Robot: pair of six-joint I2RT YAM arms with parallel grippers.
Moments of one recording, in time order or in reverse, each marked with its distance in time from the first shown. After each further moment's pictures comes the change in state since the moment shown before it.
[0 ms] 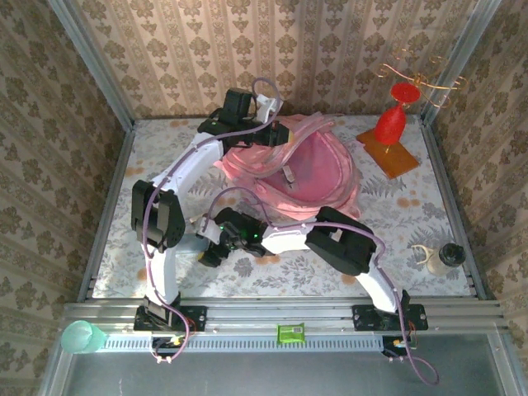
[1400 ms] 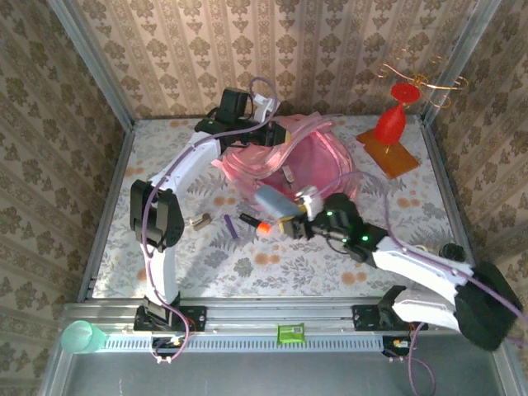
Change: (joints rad) left arm 0.021 0.000 0.000 -0.021 0.038 0.033; right arm -0.411 -1.101 -0.774 -0.138 0.017 0.331
